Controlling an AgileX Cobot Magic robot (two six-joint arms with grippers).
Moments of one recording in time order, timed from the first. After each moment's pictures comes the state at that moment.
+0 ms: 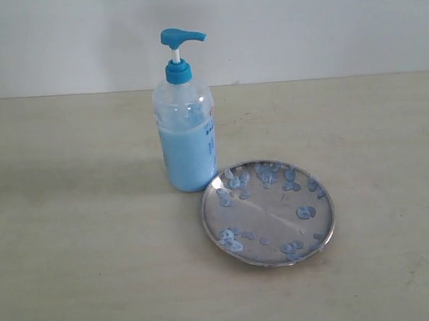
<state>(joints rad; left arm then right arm) 0.12 0.00 0.00 0.51 0.06 -0.86 0.37 0.22 -0.24 -0.27 0.17 0.23</state>
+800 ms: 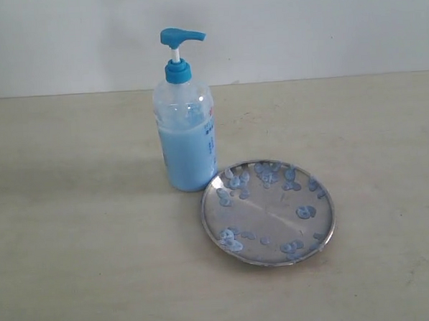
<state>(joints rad) 0.12 0.00 0.00 0.51 0.06 -0.86 0.05 0.01 -0.01 -0.10 0.32 0.20</state>
